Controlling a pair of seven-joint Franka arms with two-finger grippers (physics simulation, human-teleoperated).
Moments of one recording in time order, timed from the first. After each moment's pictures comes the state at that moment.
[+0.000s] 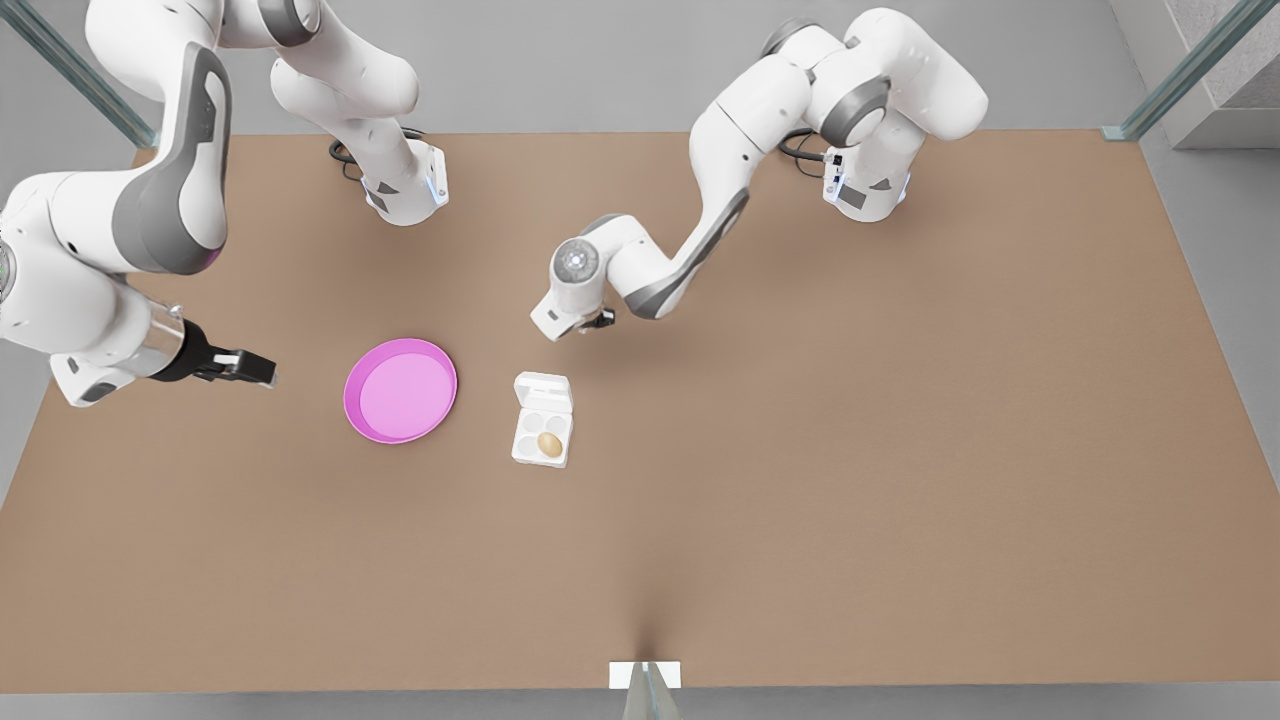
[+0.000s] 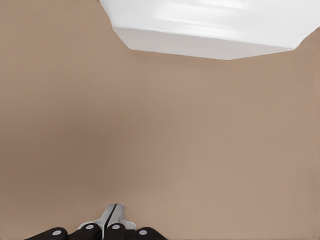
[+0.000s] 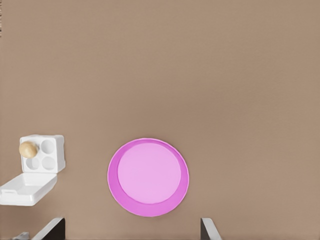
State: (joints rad) left arm -0.99 0.84 -0.03 -1.35 -0.15 2.18 -0.87; right arm -0.02 0.24 0.00 -1.38 0.07 1.51 0.10
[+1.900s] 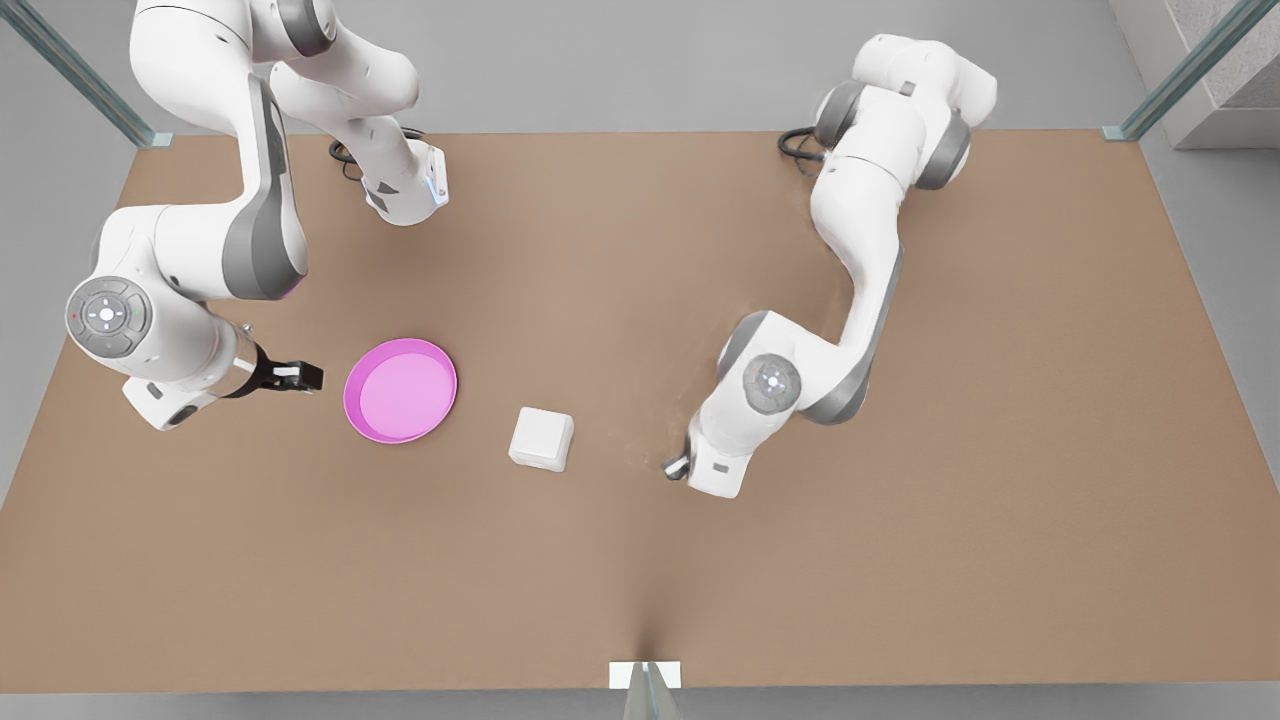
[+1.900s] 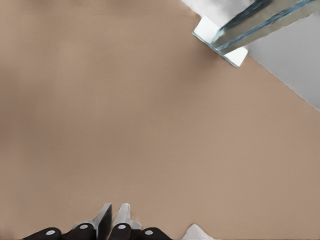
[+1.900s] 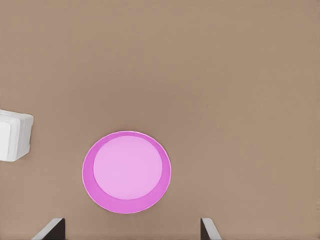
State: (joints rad) left arm -0.40 0.85 0.03 -0.96 -0.21 1.90 -0.99; right arm 0.09 0.30 0.00 -1.38 -0.09 1.50 0.08
